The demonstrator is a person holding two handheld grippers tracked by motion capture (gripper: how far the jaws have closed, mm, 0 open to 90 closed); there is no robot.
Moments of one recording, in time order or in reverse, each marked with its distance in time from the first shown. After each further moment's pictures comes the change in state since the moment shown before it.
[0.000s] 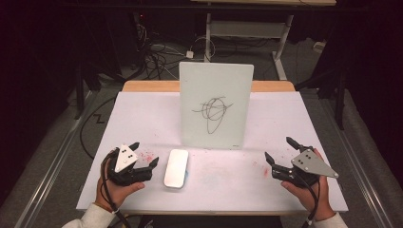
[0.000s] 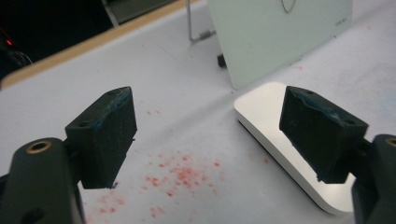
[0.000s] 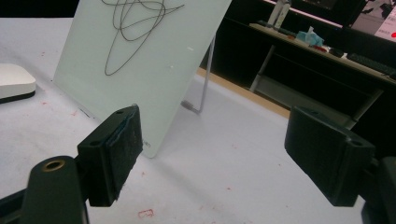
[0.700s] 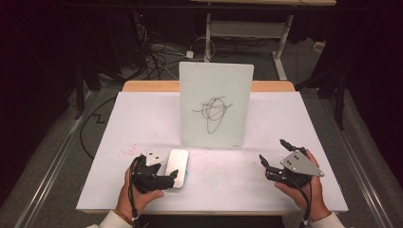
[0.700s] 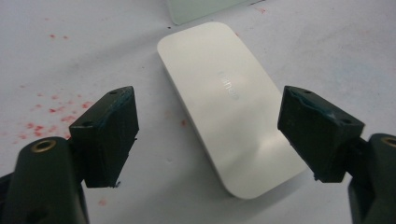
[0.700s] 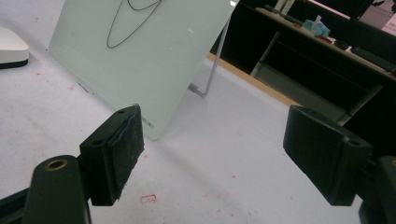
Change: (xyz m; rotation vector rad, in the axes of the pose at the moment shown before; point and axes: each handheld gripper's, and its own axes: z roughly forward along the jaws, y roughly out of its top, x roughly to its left) left arm -0.049 0.014 0.035 0.270 -0.096 -0.160; right arm 0.012 -0.004 0.012 0.076 -0.004 -0.073
